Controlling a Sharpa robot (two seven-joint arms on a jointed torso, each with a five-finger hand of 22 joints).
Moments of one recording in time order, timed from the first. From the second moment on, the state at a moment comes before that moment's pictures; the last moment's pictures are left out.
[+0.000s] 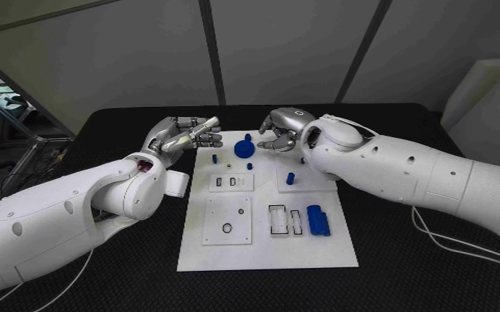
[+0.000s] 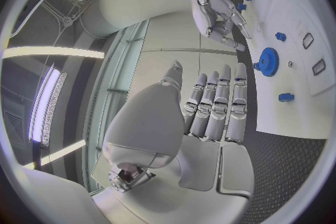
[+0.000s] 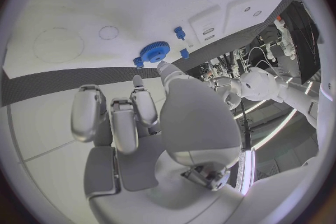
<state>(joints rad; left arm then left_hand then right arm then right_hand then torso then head) 1.08 -0.88 0.11 1.60 -0.14 -0.39 0.33 1.42 0.00 -0.02 0.15 0.12 0.96 0.23 0.07 0.07 1.02 0.18 0.09 0.07 1.07 0.13 0.12 0.15 0.17 0.90 0.24 0.32 0.12 1.23 -0.57 0.02 1.28 -1.59 -0.28 -0.20 1.30 -0.11 0.17 0.24 0.30 0.92 0.16 0.07 0.08 1.40 0.08 1.30 1.31 1.46 0.00 1.54 1.31 0.08 1.37 0.11 1.41 1.26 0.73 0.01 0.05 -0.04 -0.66</state>
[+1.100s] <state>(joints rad) 1.08 -0.87 0.11 1.58 -0.14 -0.39 0.33 1.42 0.00 -0.02 0.15 0.12 0.96 0.23 0.07 0.07 1.02 0.18 0.09 0.07 1.07 0.13 0.12 0.15 0.17 0.90 0.24 0.32 0.12 1.23 -0.81 0.02 1.23 -1.17 -0.25 0.10 1.43 -0.14 0.14 0.14 0.31 0.91 0.16 0.07 0.07 1.36 0.07 1.25 1.28 1.47 -0.01 1.52 1.31 0.08 1.31 0.10 1.36 1.18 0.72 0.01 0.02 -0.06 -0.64</state>
